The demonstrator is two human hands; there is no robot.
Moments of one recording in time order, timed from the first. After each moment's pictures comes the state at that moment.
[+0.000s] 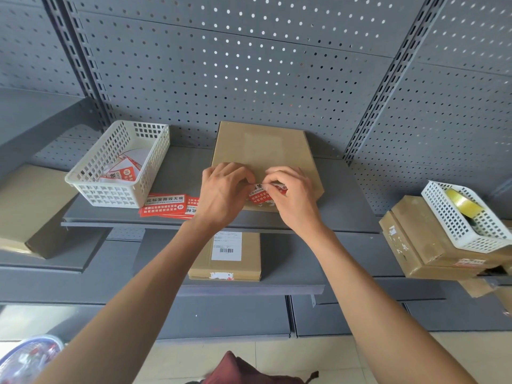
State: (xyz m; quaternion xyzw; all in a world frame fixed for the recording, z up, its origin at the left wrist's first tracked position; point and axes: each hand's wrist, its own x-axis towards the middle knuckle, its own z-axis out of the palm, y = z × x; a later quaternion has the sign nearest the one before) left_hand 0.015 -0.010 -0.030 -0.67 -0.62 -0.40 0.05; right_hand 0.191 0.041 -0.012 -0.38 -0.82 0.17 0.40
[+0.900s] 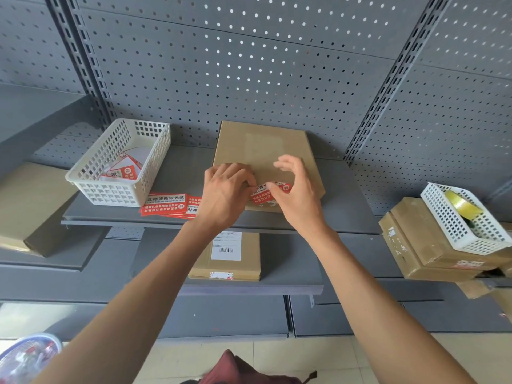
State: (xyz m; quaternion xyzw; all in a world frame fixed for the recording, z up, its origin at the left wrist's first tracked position) left_hand 0.016 -0.011 -0.033 -0.67 -0.62 -0.39 0.05; right_hand 0.194 0.033 -0.004 -0.41 -0.79 0.22 0.41
